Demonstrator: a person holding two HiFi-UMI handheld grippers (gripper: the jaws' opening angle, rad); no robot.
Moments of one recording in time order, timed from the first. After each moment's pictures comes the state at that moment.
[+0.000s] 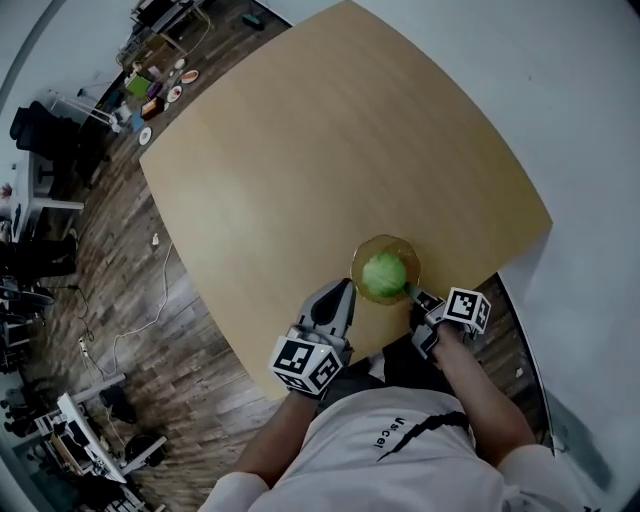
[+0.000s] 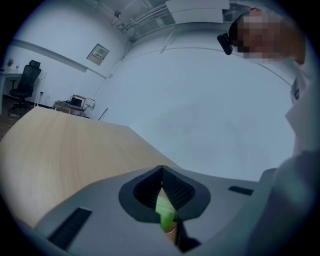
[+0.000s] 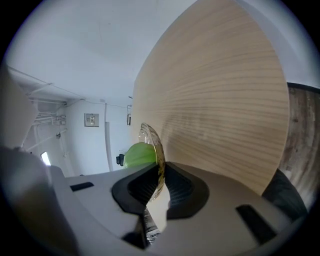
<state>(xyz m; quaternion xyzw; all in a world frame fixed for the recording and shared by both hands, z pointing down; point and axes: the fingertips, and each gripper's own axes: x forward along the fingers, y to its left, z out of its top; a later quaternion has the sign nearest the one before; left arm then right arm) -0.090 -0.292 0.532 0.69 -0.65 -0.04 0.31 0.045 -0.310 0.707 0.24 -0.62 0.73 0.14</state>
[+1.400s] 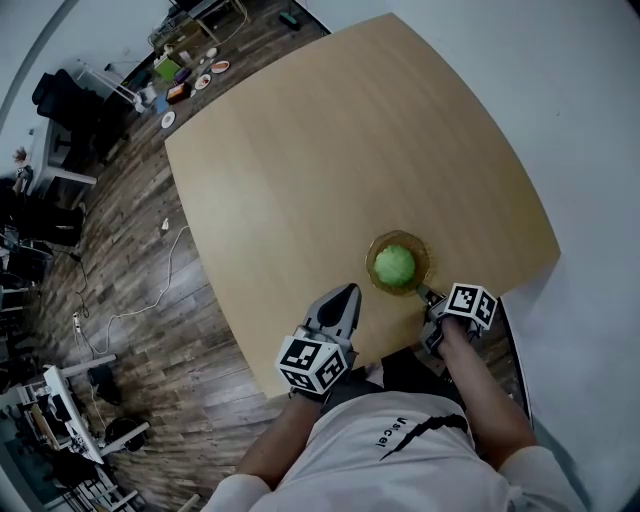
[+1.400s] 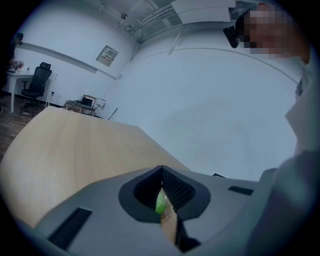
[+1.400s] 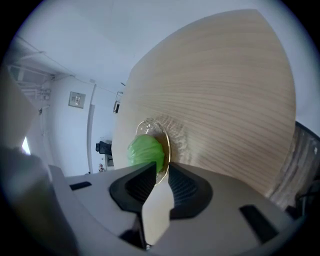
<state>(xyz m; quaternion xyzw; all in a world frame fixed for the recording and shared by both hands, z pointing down) -0.119 -0.263 0.541 0.66 -0.68 -0.04 0.33 0.031 -0.320 0.725 0.28 -0.64 0.67 0.26</state>
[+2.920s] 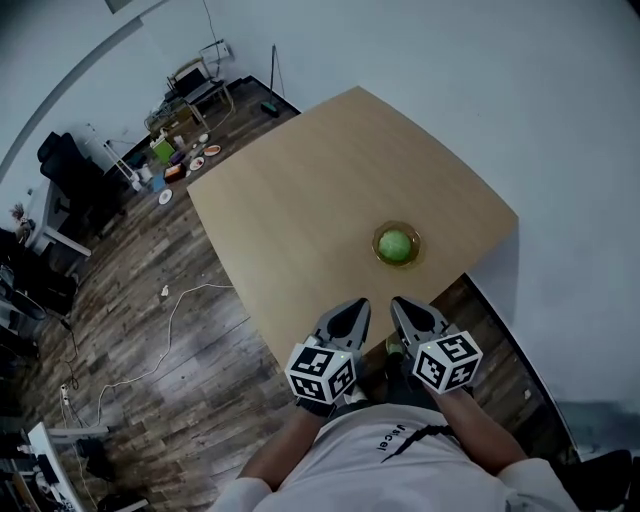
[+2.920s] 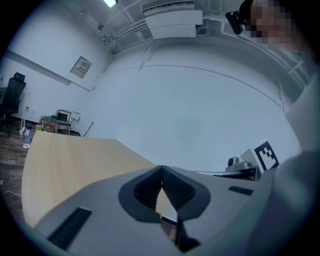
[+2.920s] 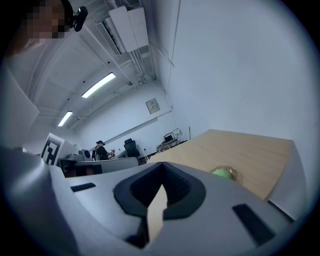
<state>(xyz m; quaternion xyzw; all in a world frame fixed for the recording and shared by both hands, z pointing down) -0.069 -0.086 0.405 0.76 -0.60 -0.04 0.24 -0.010 -0.113 0.418 0.26 -0.93 0.25 0.08</state>
